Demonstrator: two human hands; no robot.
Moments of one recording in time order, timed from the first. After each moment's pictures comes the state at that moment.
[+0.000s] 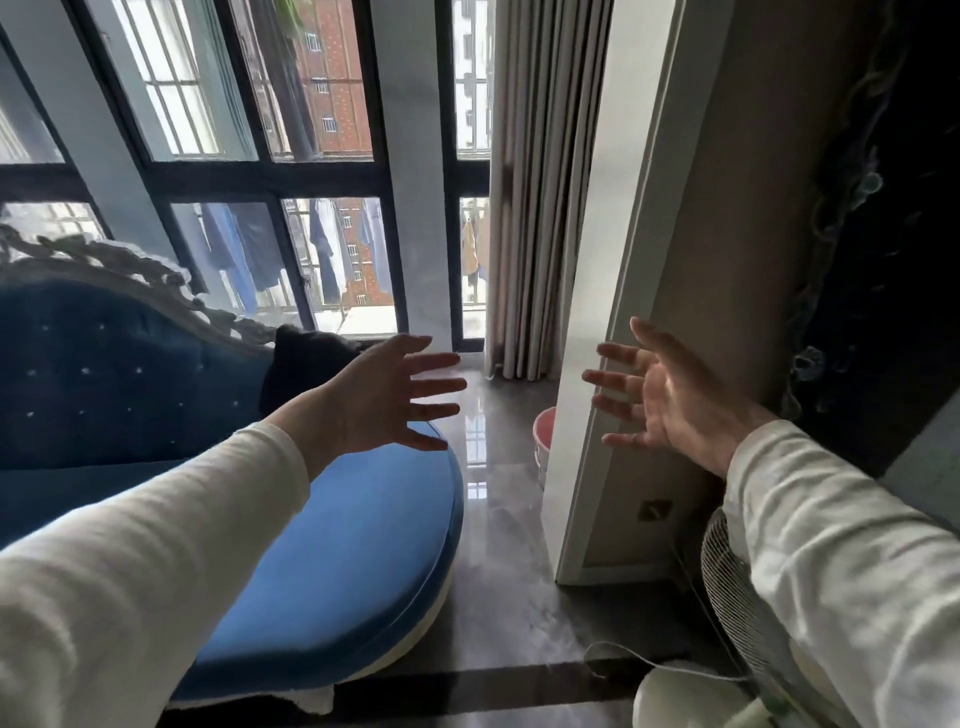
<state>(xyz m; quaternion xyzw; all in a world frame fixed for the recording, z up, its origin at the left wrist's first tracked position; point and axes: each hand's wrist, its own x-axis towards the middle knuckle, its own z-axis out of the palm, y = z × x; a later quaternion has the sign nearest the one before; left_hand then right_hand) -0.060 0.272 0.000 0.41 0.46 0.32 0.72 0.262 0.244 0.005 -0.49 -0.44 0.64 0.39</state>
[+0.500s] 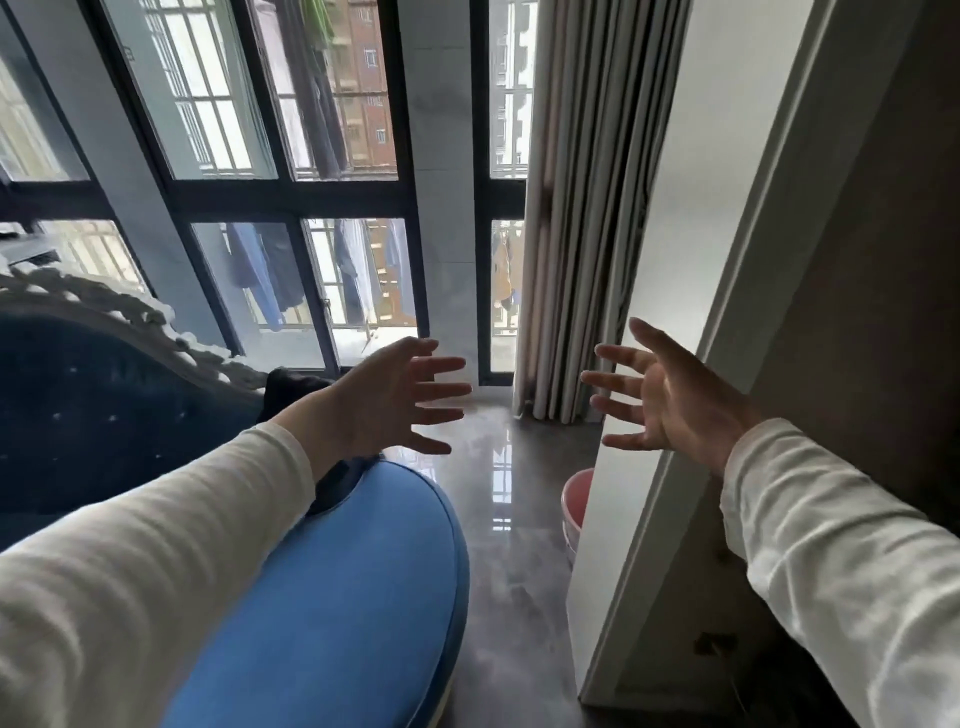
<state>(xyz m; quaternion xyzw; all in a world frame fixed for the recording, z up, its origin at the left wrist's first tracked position) -0.039 0.540 0.003 0.41 0.47 0.35 0.70 0.278 0.552 0.009 -0.47 -0.46 0.66 0.36</state>
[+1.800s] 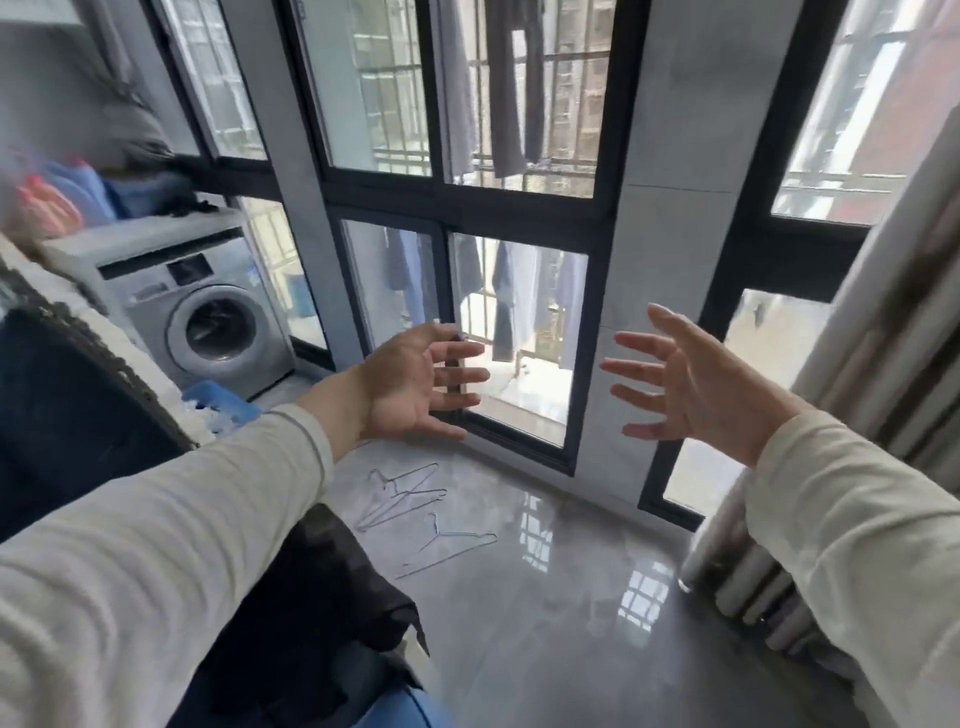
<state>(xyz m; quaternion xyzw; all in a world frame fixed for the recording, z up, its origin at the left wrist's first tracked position) -0.280 1.187 -0.012 0.28 0.57 0.50 0.59 -0.005 1.343 -0.010 -0.34 -0.57 0.73 0.17</state>
